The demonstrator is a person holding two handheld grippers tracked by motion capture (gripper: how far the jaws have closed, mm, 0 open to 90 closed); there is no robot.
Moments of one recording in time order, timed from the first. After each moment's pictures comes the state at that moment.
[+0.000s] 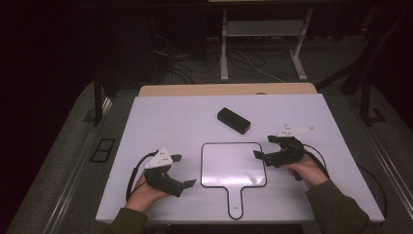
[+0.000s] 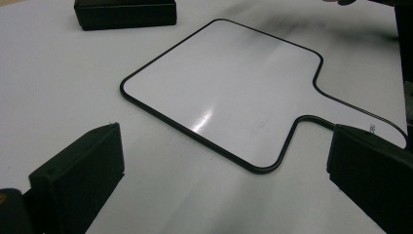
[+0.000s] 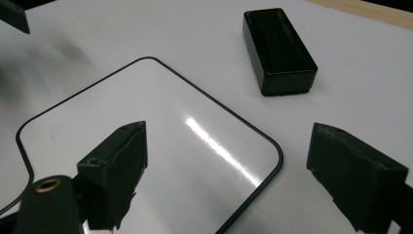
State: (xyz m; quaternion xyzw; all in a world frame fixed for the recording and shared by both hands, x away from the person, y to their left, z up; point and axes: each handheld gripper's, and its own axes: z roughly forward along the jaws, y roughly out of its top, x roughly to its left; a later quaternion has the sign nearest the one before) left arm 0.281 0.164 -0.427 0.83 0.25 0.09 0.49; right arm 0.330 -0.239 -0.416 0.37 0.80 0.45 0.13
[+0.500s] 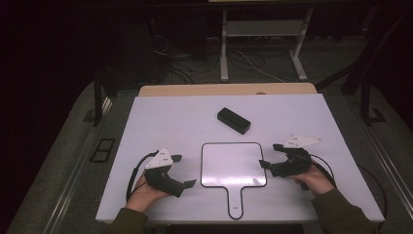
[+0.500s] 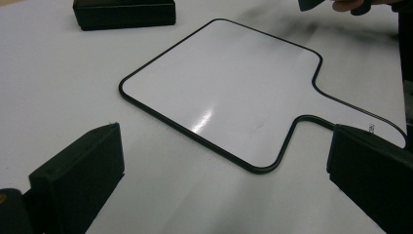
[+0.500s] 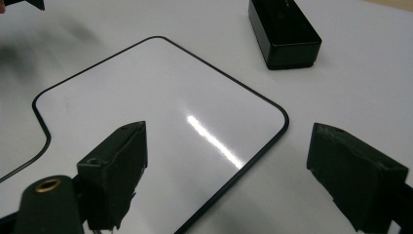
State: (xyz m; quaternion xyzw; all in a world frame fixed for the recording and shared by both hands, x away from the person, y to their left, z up) left arm 0.281 0.164 -0.426 0.83 0.25 0.09 0.49; right arm 0.305 -0.254 -0.427 0.36 0.80 0.45 0.13
